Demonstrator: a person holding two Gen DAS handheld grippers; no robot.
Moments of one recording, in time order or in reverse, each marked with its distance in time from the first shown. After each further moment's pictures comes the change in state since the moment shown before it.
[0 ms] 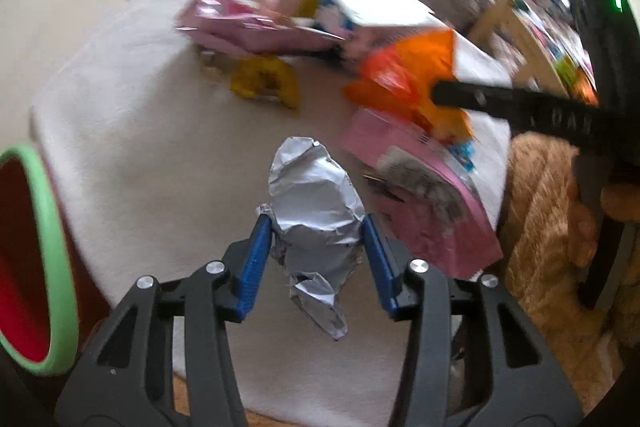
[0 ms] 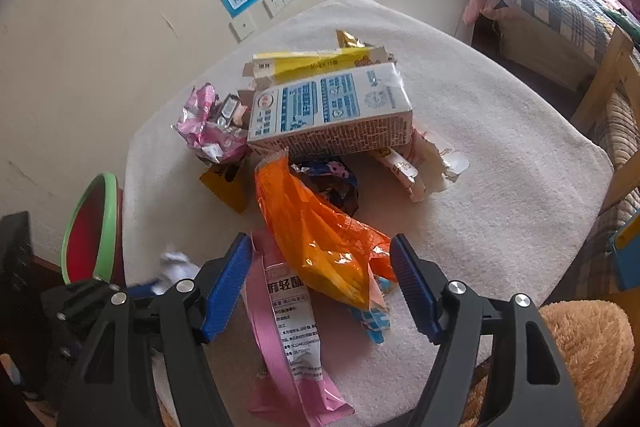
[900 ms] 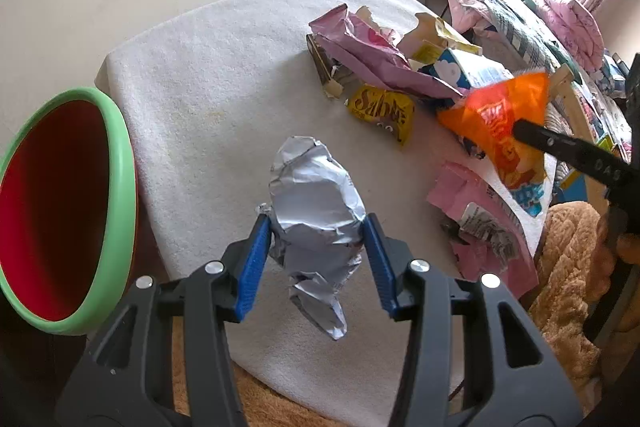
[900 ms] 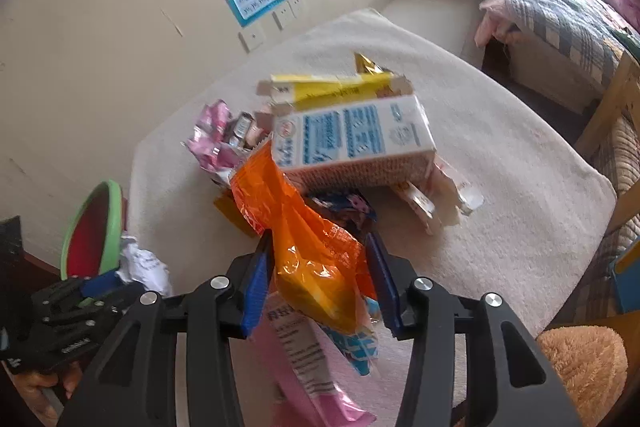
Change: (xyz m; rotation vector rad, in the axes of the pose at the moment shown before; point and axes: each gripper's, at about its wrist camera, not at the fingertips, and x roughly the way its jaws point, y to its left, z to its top) left arm -0.021 0.055 -0.007 -0.211 -0.073 0.108; right arm -0.011 0.016 0.017 -0.032 -0.078 0.024
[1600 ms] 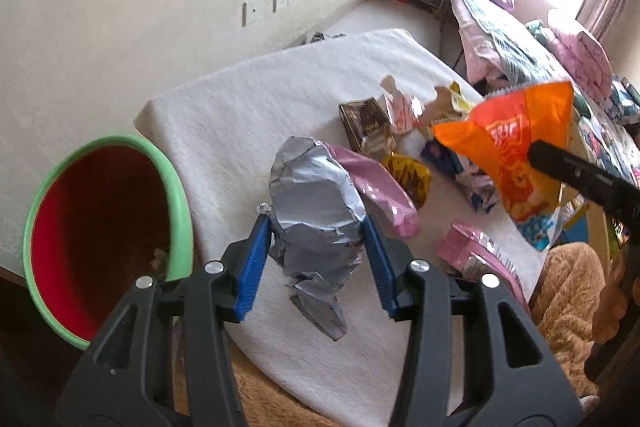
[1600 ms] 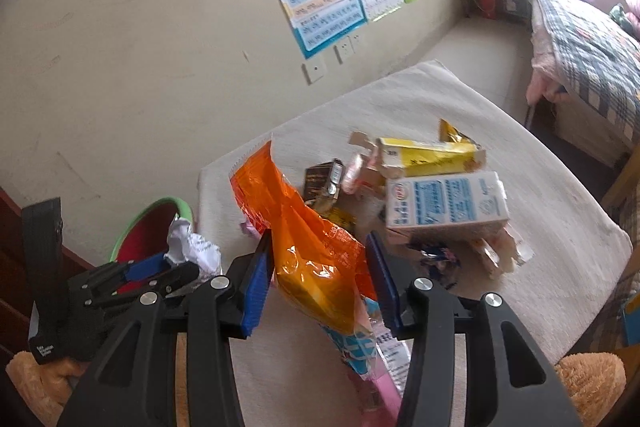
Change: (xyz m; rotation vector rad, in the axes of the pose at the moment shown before) left arm -0.046 0.019 0.026 -0.046 -0.153 0.062; right arm -0.034 0.068 0.022 -0.108 -0.090 0.127
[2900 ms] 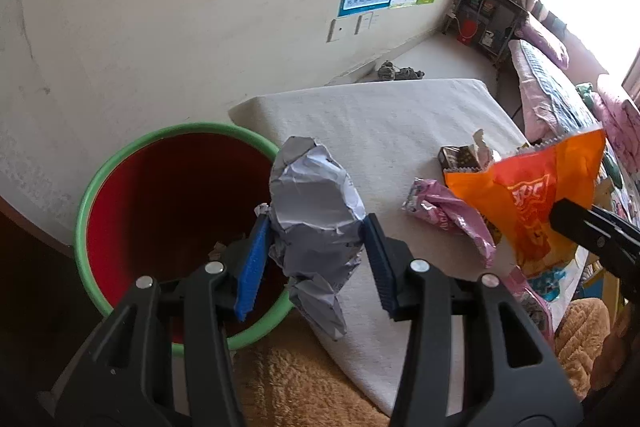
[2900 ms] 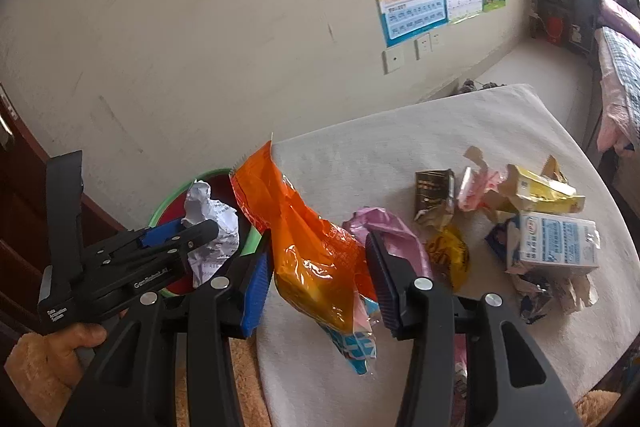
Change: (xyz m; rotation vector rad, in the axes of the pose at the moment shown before) left arm -0.026 0.093 -0.007 -0.202 -0.068 0.133; right arm 0.039 0.099 0.009 -0.190 0.077 0.120
